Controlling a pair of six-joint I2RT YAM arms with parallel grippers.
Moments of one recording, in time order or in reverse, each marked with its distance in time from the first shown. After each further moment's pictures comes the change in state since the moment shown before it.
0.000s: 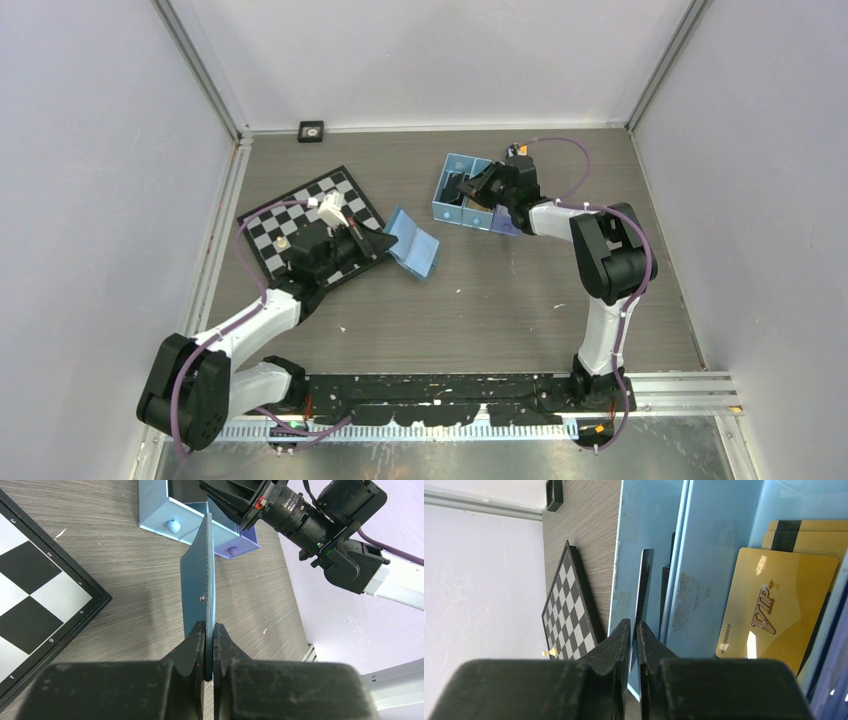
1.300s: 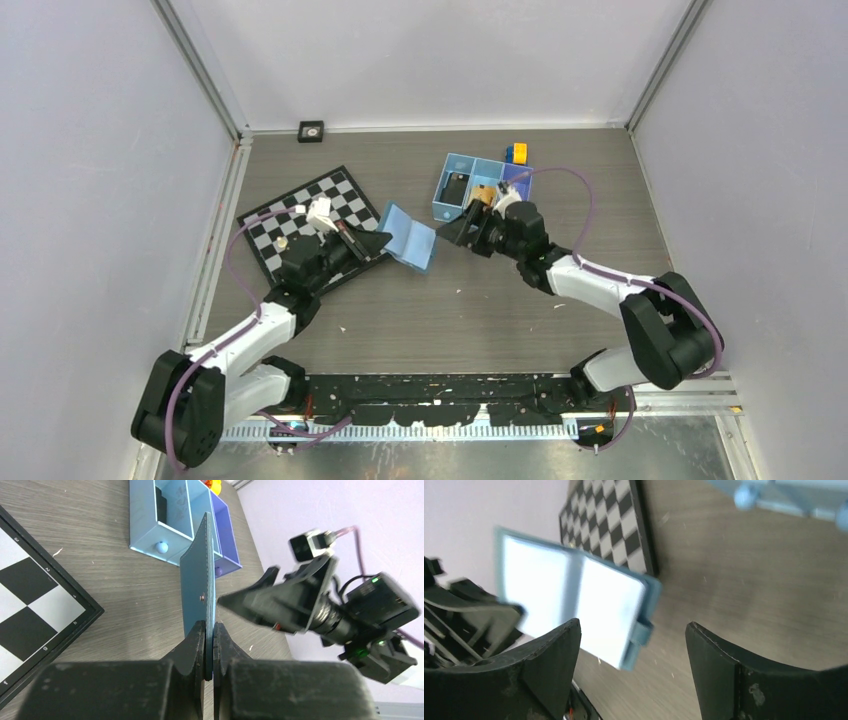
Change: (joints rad) left arm 0.008 -0.087 -0.089 0.121 -0.047 -0.056; right arm 0.192 -0.524 -0.403 -0.039 0.034 -0.084
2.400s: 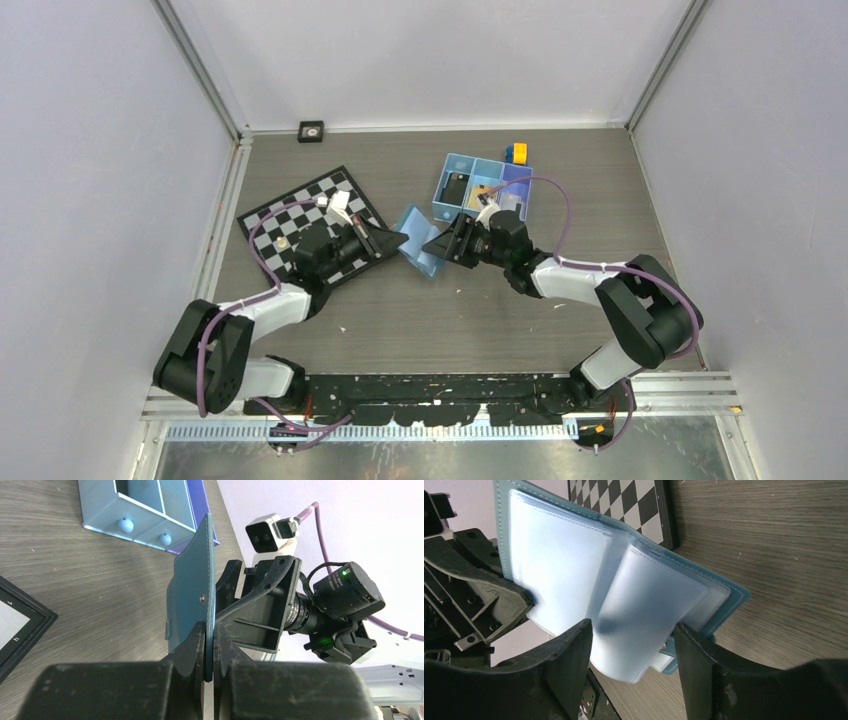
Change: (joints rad) left arm 0.004 0.246 0.042 0.222 0.197 -0.079; right arm 0.095 0.126 -0.053 0.140 -0.104 0.058
